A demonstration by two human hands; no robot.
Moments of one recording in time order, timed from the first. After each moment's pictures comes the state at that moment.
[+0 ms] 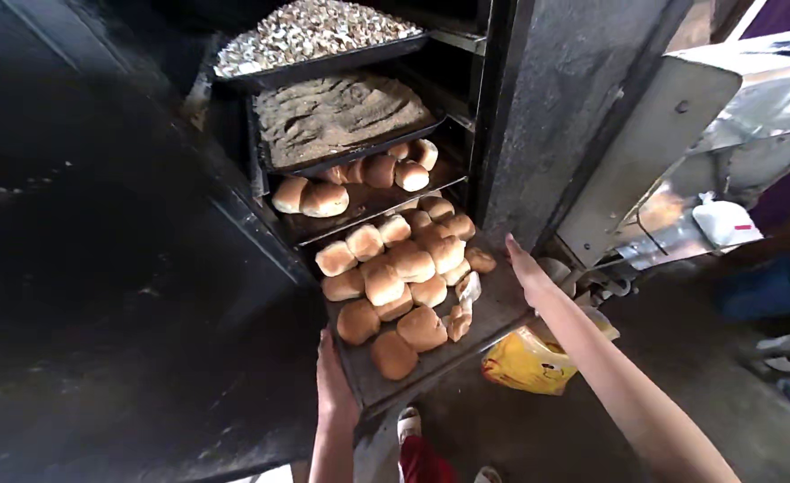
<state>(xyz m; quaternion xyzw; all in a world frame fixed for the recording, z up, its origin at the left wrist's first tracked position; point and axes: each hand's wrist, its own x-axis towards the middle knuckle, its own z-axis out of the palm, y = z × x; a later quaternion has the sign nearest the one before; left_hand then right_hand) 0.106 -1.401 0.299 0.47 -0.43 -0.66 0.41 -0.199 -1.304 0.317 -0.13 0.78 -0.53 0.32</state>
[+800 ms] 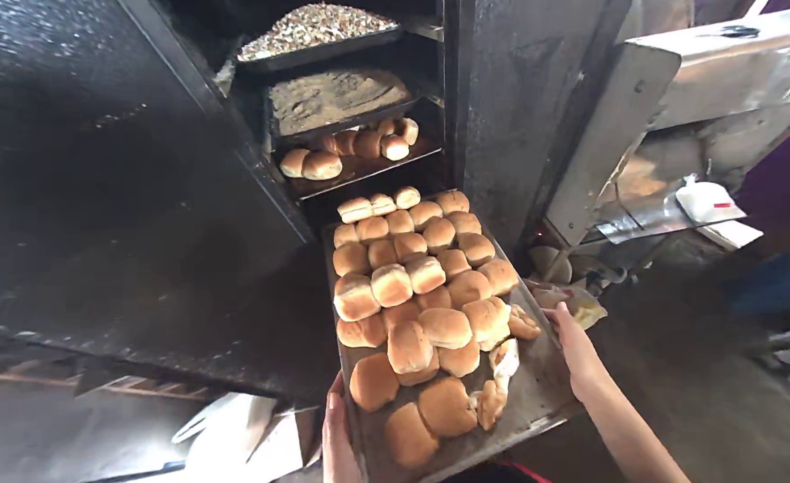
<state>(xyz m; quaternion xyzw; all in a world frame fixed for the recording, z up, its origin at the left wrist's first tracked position) 0.202 -1.216 0.274 0.44 -0.50 -0.63 0.40 -0.096 -1.086 0.286 -0.09 0.76 -0.58 0.27</state>
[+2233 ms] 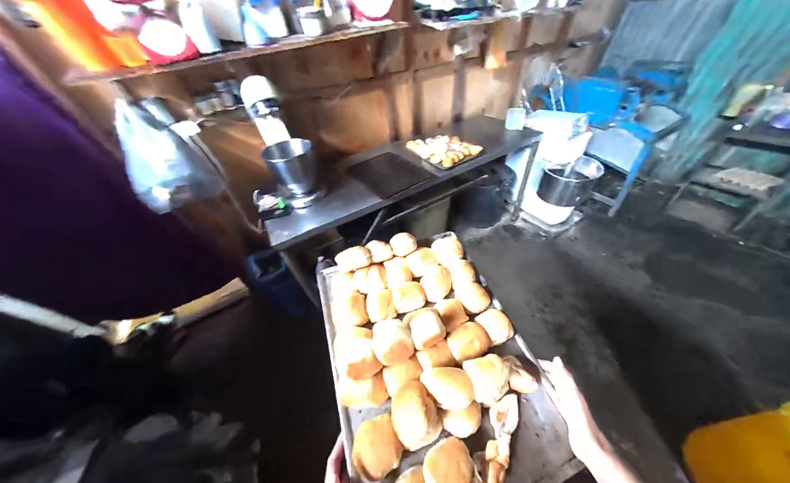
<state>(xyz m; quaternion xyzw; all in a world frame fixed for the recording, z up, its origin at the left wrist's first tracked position) -0.386 -0.662 0.245 -0.14 -0.61 -0.74 -0.23 -0.195 -0.396 0.252 0.47 0.57 -0.59 -0.32</state>
